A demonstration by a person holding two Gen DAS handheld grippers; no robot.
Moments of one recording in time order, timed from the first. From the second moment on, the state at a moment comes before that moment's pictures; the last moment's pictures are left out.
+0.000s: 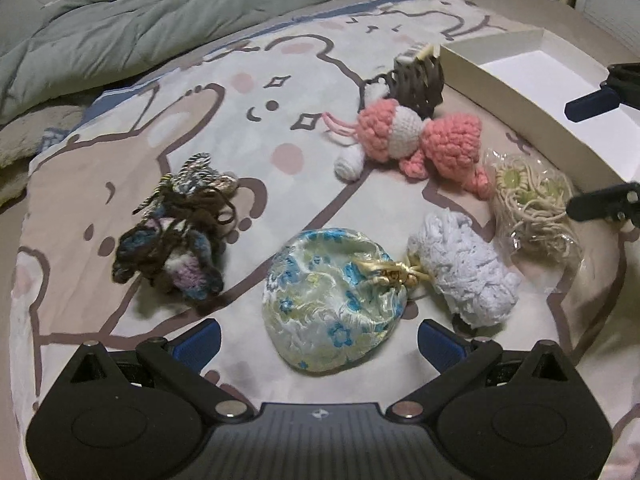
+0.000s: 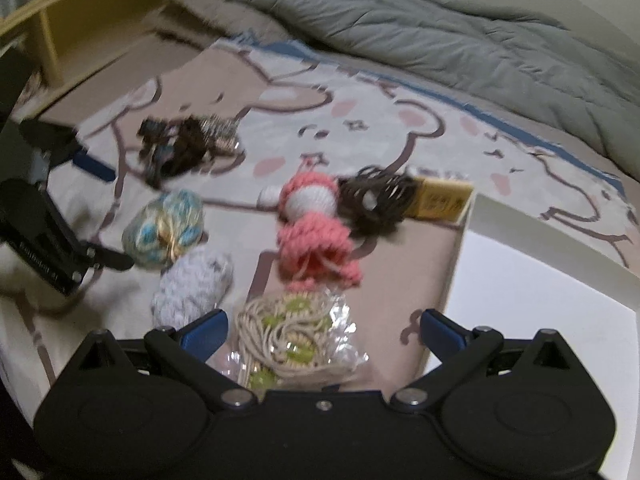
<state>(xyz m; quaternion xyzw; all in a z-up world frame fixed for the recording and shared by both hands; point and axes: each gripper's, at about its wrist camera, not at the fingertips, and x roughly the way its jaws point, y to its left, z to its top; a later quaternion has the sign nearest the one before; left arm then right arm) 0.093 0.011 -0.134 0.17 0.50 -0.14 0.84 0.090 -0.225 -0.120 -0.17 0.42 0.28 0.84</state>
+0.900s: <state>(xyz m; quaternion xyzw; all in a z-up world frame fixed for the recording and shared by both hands) 0.140 0.026 -0.176 0.11 0.56 -0.17 0.80 0.122 -0.196 -0.167 -0.20 0.53 0.32 0.76</state>
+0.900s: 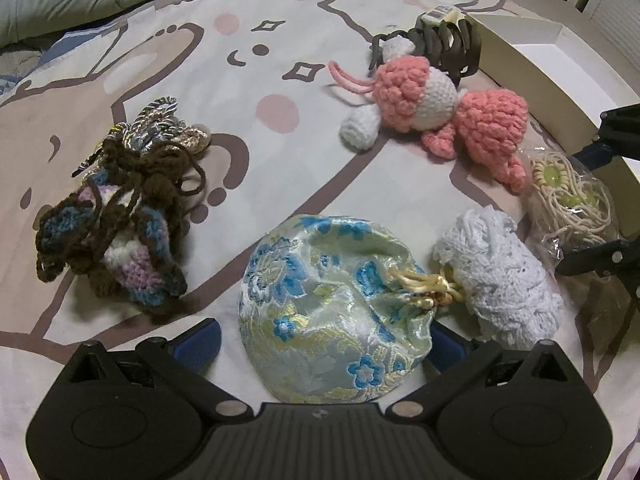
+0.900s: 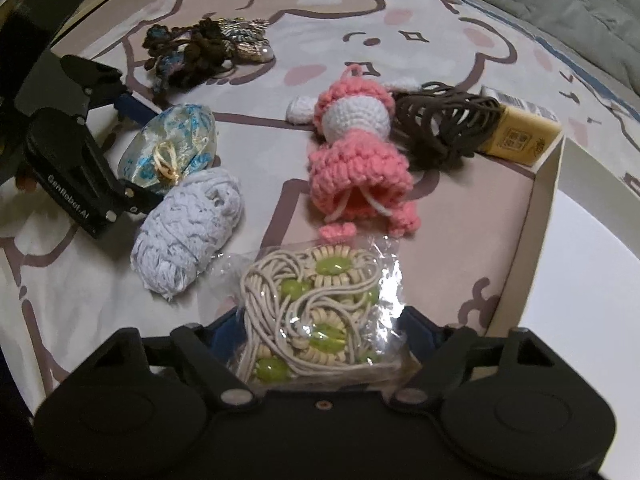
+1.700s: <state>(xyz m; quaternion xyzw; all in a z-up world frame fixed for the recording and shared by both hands) 0.128 0.031 -0.128 0.05 0.52 -0.11 0.85 0.121 -0.213 -0.123 -0.13 0.49 0.26 0.82</state>
